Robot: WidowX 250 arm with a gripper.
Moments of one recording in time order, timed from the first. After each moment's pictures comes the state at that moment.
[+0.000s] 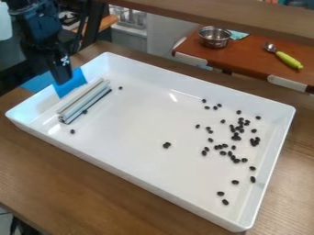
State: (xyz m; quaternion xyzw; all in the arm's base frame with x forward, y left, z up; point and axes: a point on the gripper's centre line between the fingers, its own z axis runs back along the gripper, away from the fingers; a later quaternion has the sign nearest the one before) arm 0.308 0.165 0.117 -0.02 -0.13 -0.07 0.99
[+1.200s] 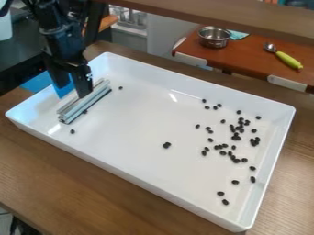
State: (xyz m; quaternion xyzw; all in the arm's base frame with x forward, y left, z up) arm 0.340 0.159 0.078 -0.02 -0.09 -0.05 0.99
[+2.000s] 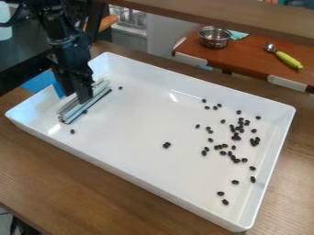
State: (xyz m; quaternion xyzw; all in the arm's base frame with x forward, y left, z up) arm 0.348 0.158 0.062 0.00 -0.09 -0.06 0.99
